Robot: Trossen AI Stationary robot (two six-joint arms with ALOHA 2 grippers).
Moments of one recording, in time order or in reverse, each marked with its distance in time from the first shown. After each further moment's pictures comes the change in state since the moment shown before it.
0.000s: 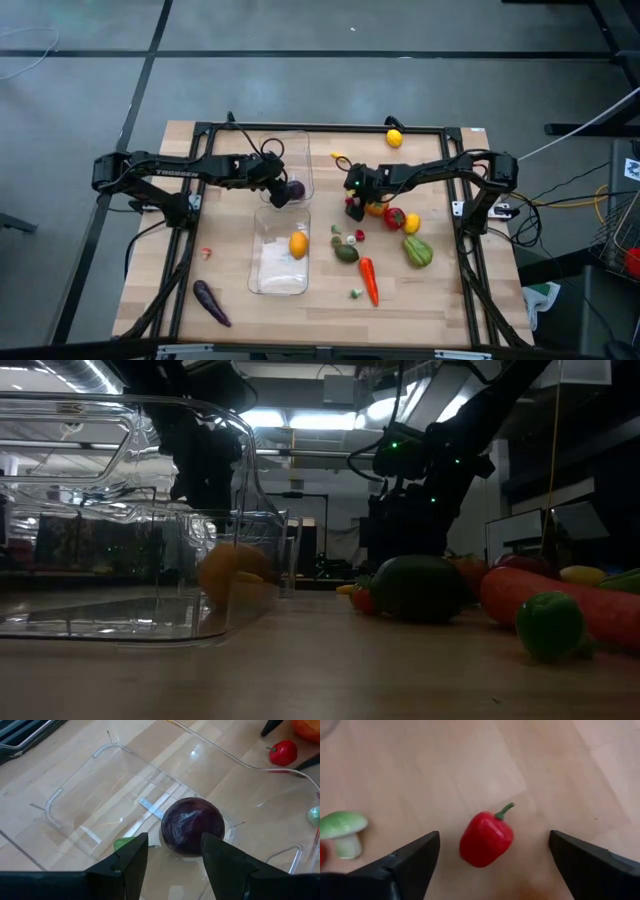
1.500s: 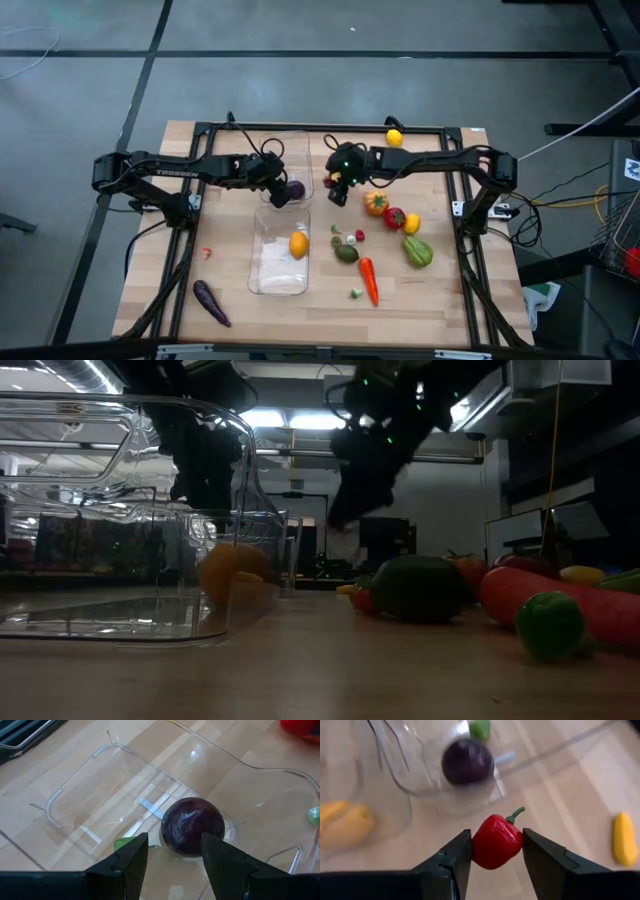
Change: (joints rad) left arm 0.000 0.000 0.000 0.000 0.000 0.000; right arm 0.000 -0.002 0.329 -0.101 0.008 -0.115
